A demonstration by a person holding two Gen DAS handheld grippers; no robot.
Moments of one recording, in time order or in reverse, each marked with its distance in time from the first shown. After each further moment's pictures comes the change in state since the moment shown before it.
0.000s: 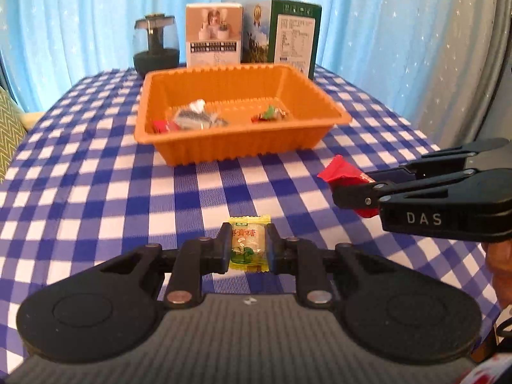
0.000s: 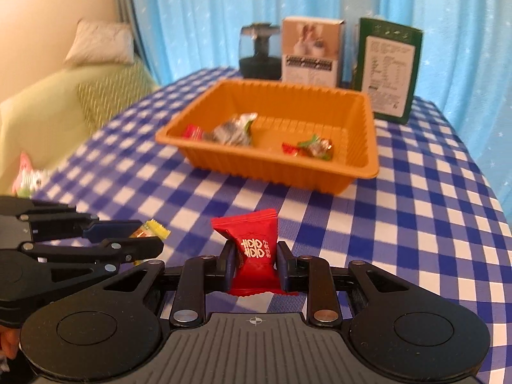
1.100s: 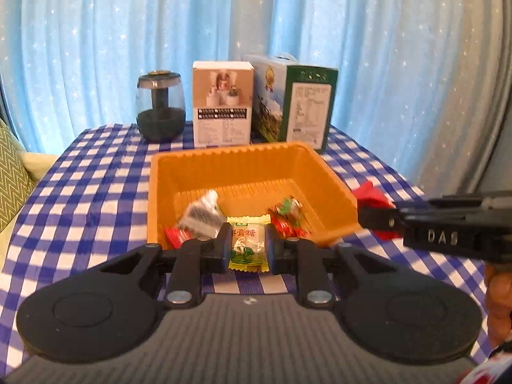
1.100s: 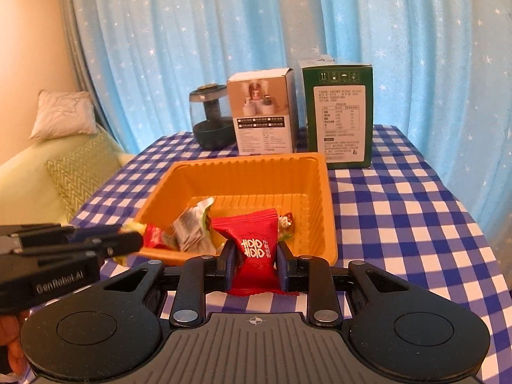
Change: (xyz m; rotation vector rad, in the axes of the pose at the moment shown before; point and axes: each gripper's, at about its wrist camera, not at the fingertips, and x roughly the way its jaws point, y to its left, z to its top) left arm 0.018 0.024 0.092 -0.012 -0.142 0.003; right arm -0.001 -0.037 0.067 0.163 -0.158 -0.069
